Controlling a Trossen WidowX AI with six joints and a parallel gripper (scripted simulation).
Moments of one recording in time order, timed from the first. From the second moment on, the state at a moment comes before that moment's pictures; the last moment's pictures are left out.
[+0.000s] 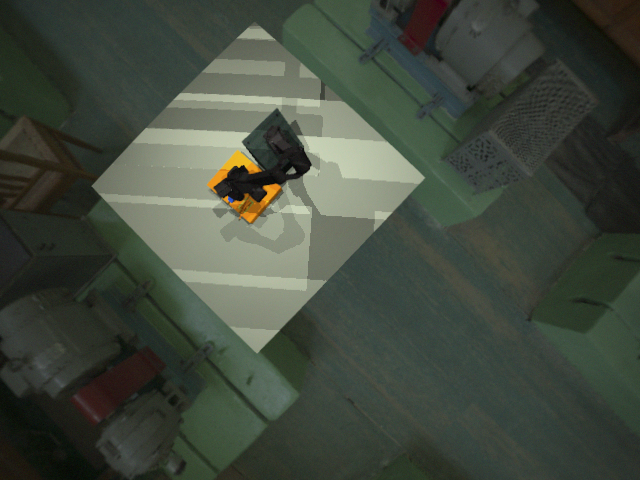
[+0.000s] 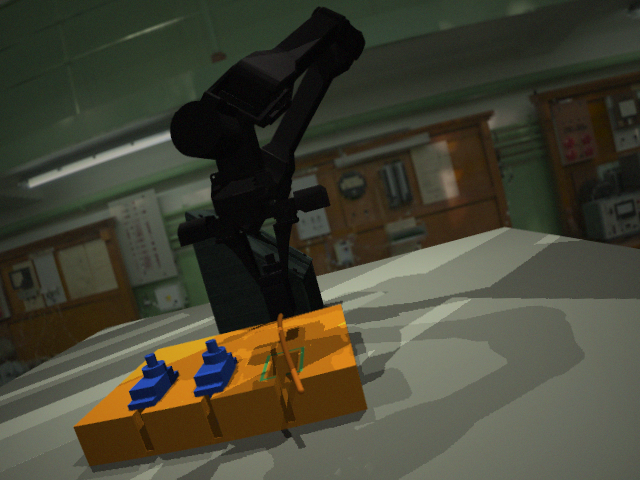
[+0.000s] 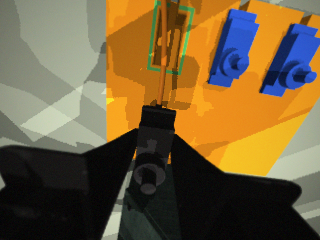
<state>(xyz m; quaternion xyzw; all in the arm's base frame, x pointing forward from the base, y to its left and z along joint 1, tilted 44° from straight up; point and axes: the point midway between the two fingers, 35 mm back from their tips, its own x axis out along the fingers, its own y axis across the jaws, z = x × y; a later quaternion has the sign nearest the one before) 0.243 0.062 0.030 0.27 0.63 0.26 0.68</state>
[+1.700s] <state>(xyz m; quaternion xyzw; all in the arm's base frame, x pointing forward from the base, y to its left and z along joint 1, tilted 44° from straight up) 0.345 0.072 0.025 0.27 0.63 0.26 0.68</state>
